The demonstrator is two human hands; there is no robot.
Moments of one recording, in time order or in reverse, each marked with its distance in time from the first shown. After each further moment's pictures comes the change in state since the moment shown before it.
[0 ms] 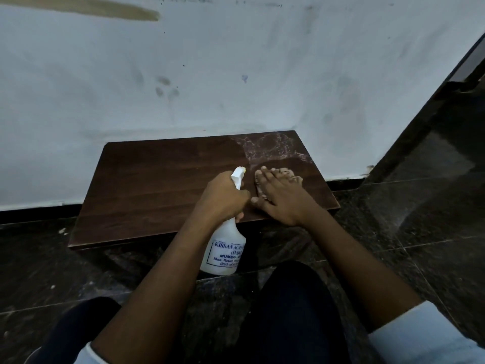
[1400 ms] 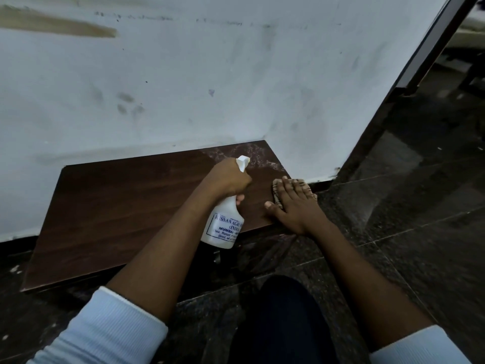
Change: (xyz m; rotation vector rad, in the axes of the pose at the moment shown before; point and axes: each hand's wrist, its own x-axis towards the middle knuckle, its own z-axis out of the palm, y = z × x) left_hand 0.061 0.057 0.020 0.061 -0.218 0.061; right_hand -0.037 0.062 0.014 0.098 0.022 0.340
